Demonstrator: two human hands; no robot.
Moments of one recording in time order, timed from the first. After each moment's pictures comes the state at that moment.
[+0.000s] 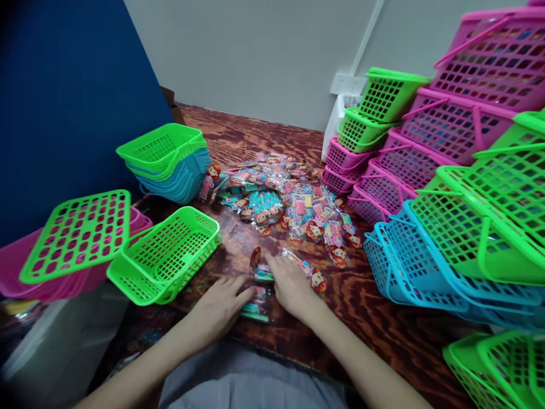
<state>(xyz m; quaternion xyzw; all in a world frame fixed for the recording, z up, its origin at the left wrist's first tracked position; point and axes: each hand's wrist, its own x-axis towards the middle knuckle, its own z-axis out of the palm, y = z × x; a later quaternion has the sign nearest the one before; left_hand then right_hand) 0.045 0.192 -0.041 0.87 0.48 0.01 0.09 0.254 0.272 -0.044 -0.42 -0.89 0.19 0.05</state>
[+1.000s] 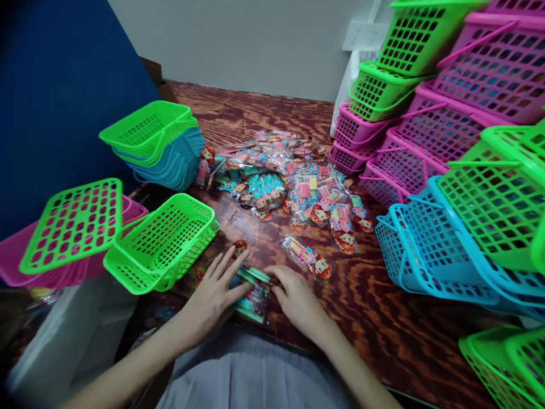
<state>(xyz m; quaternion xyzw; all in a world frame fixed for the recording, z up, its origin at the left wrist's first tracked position) 0.042 0.187 -0.045 0.86 0.49 0.10 0.09 0.270 0.242 -0.054 -0.44 -0.74 0.47 0.18</state>
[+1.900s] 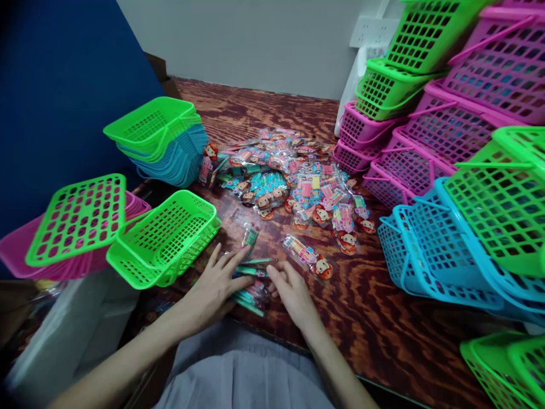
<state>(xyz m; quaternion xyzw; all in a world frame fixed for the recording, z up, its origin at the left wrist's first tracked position) 0.043 0.199 -0.029 0.85 0.50 0.03 0.15 0.253 0.235 -0.055 -0.56 -0.49 0.63 0.24</state>
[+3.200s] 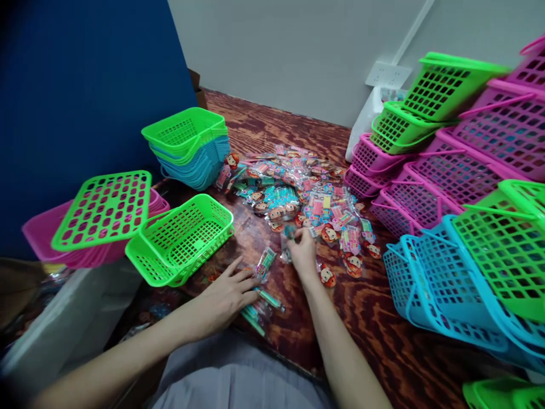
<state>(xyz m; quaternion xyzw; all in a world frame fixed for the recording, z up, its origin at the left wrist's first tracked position) 0.036 0.198 -0.039 0.90 0.42 0.06 0.11 0.225 0.347 -0.084 -0.61 -0.66 0.30 0.32</state>
